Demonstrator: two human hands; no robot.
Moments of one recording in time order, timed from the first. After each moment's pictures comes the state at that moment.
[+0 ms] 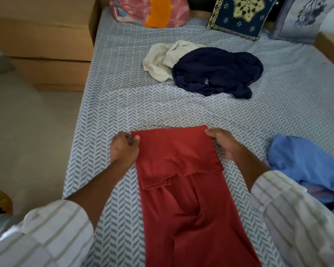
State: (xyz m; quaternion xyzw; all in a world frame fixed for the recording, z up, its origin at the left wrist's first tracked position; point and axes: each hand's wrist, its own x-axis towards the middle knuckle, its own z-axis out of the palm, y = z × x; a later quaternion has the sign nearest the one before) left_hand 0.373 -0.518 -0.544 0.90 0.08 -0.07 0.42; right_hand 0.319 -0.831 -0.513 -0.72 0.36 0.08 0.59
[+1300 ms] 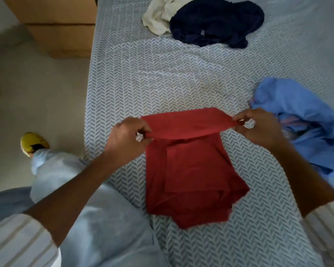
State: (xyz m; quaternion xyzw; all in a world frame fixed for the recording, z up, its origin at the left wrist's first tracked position) left_hand 0.159 -0.461 -0.448 0.89 -0.28 0.03 0.37; right_hand 0.082 -0.839 -0.440 -0.96 0.06 -0.05 0.28
